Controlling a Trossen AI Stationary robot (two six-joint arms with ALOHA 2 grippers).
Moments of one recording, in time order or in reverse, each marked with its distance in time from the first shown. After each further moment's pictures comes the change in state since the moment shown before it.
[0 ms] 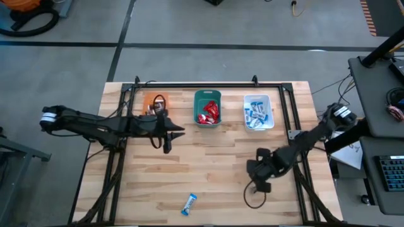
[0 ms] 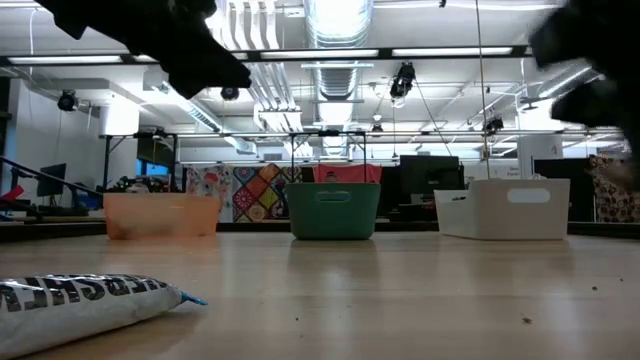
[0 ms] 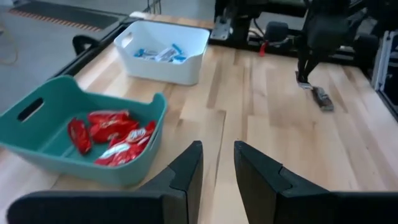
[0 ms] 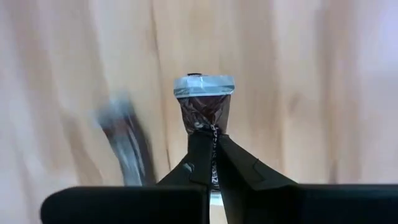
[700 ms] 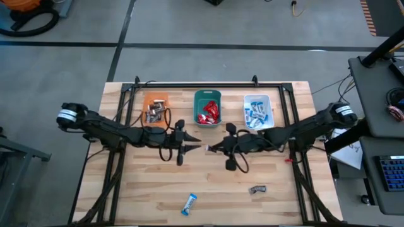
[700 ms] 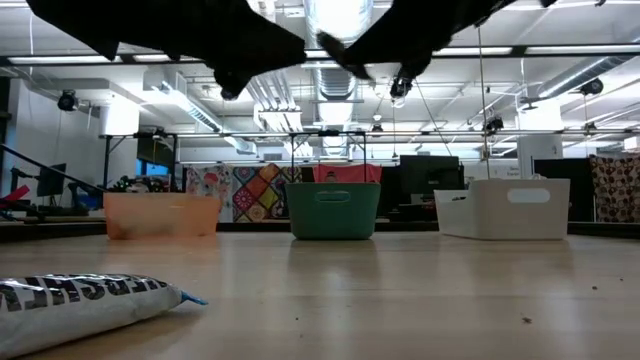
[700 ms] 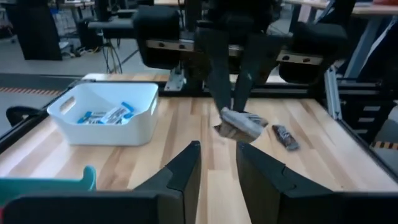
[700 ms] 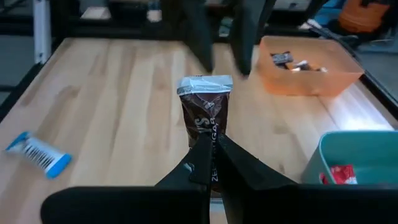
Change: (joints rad) left arm -0.117 0.334 0.002 0.575 0.003 0.118; right arm -0.327 -0.034 0.001 0.884 0.252 -0.627
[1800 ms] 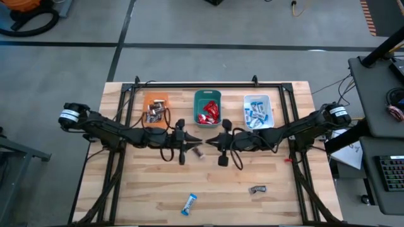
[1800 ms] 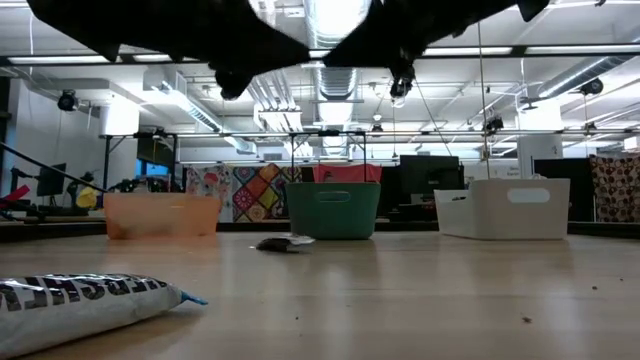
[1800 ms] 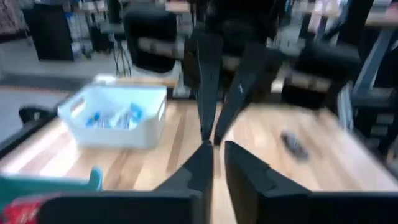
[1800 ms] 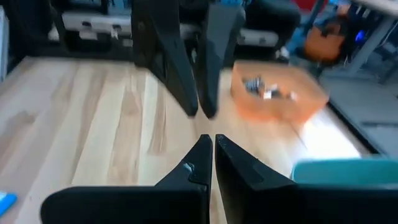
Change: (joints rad) left arm -0.004 0.034 0.001 0.063 -0.047 -0.016; right arm -0.037 0.082 0.000 0.201 0.081 -0.090
